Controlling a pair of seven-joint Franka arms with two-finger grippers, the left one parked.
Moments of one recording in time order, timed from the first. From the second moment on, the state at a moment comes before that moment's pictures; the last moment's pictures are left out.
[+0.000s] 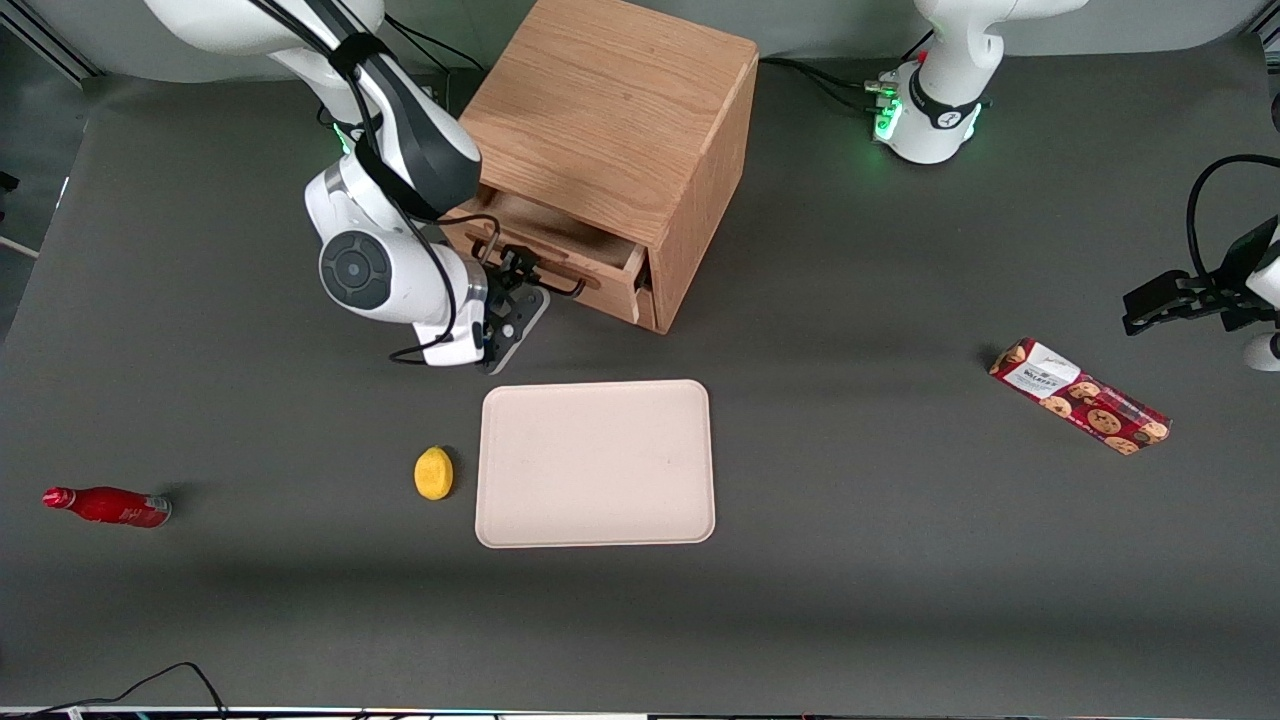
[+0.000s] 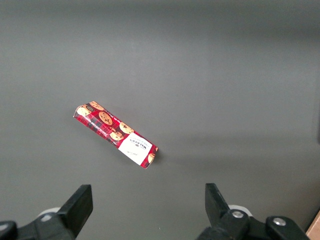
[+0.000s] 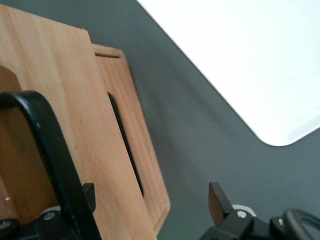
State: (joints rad) arm 0.03 0.30 0.49 -1.85 0.19 1.90 -0.38
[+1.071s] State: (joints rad) arm 0.03 0.44 0.39 -1.64 0.08 1.90 -0.42
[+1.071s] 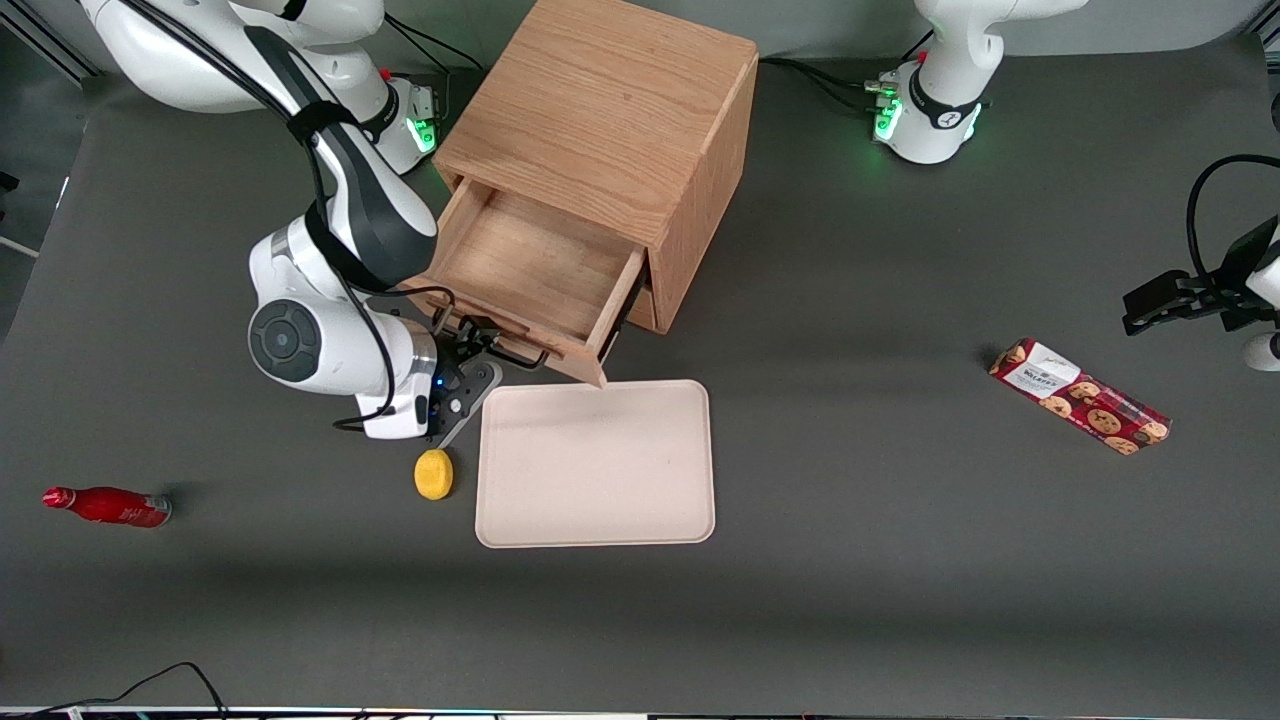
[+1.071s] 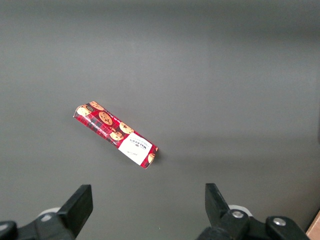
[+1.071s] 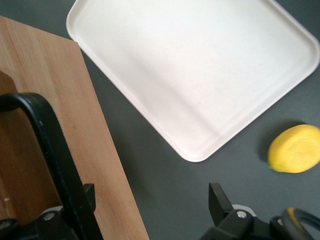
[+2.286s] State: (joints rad) arm 0.03 0.52 0.28 -1.37 0.02 1.72 -0.61
